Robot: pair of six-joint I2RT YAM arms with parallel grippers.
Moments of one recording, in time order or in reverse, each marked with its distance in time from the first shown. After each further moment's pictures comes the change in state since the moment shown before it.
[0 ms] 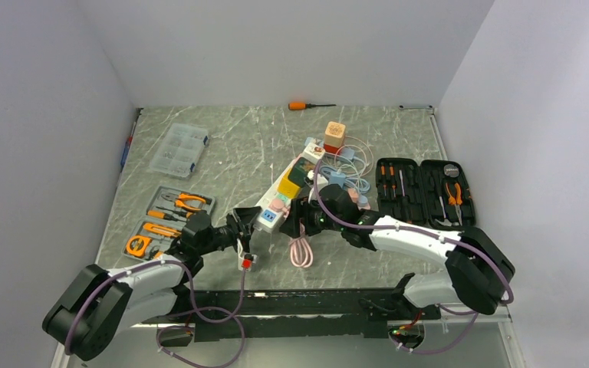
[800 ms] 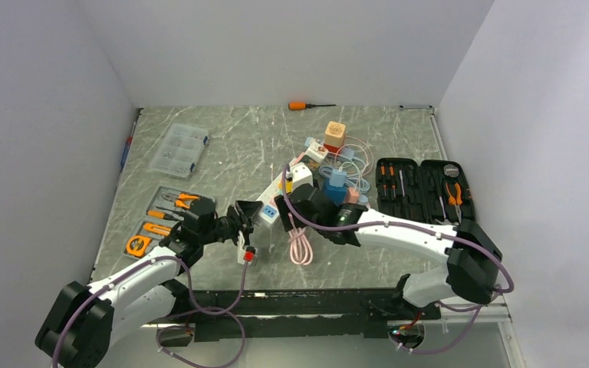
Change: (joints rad) left arm -0.003 -0.119 0.195 -0.463 -0.010 0.100; right arm 0.186 0.048 0.269 -0.335 0.560 -0.257
